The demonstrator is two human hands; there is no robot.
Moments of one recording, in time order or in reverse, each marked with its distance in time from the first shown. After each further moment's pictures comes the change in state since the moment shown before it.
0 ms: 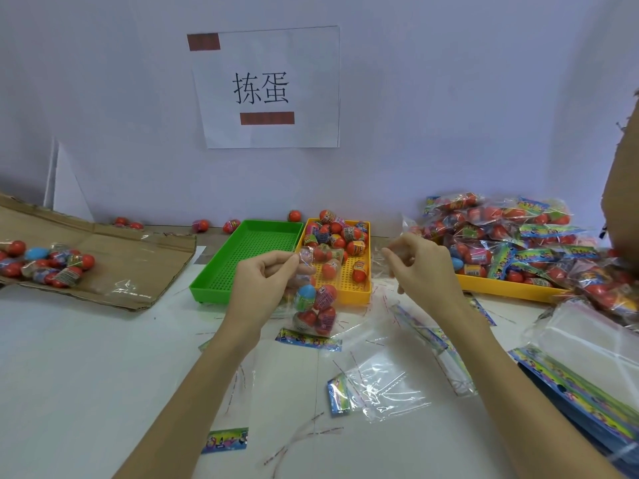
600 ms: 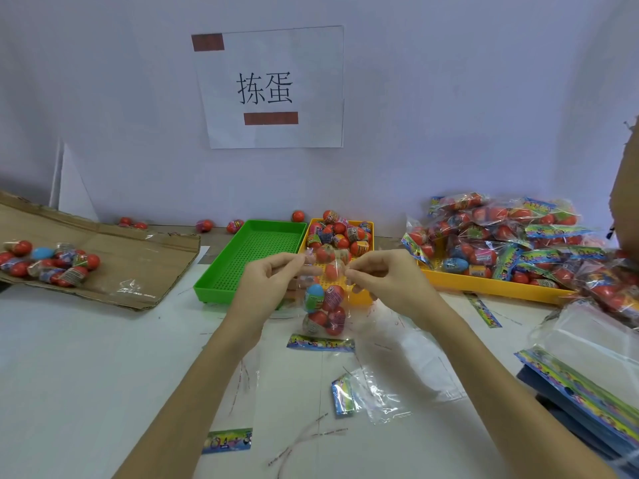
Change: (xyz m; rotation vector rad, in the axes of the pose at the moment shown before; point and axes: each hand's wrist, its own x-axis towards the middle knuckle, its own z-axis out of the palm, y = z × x) left_hand 0.002 0.001 -0.004 -0.037 -0.125 -0.076; right_hand -0.009 -0.030 0.018 0.371 -0.349 0.074
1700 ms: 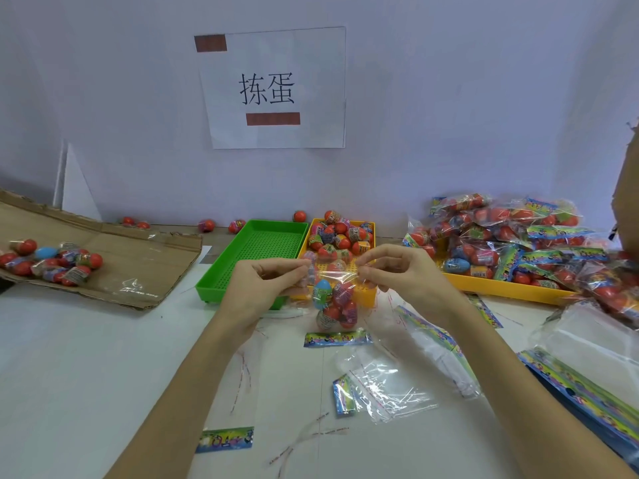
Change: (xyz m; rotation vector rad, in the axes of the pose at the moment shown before) left_hand 0.006 -0.011 -0.015 -0.088 0.003 0.031; right_hand -0.002 0.010 -0.023 0.280 -0.094 -0.018
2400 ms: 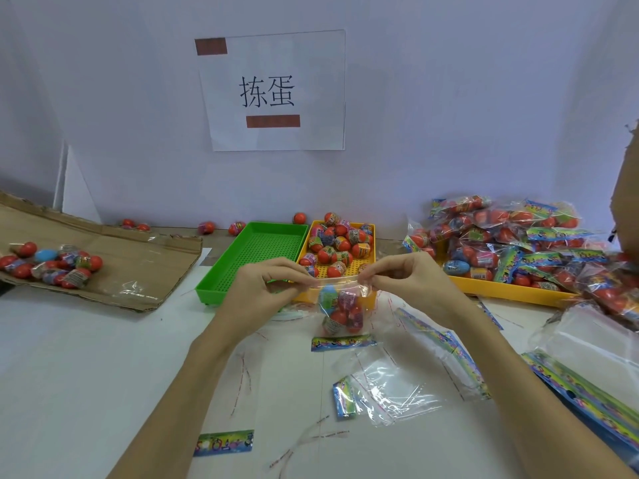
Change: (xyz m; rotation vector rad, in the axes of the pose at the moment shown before) left_hand -0.001 0.001 -0.012 0.469 -0.186 0.398; right_hand 0.000 0.001 -0.007 -0.119 -0.018 0.028
